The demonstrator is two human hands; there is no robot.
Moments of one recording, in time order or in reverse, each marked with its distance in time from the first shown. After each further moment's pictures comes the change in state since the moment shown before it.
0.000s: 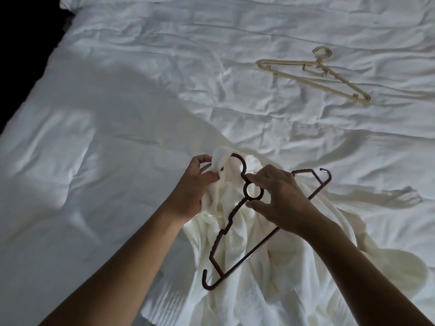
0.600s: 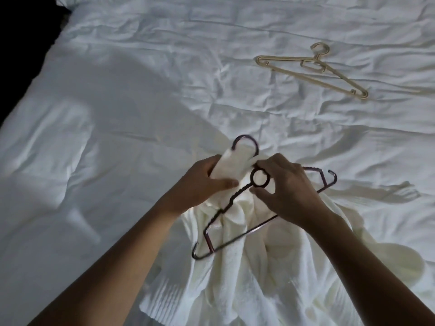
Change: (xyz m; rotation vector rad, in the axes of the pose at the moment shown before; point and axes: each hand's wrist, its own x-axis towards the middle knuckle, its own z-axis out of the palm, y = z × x) left_hand -0.011 0.015 0.009 0.712 -0.125 0.176; right_hand 0.000 0.004 -0.008 -0.107 0.164 -0.031
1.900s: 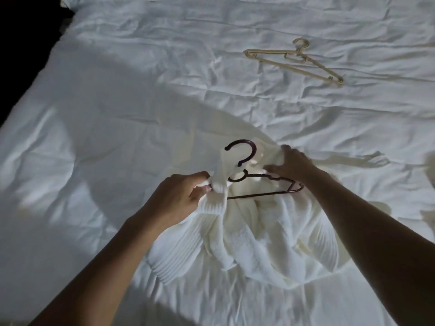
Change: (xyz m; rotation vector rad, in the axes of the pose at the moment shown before) left_hand -0.125 -0.043 0.009 0.653 0.088 0.225; right_hand -0.031 0.075 0.026 -0.151 -0.365 0.645
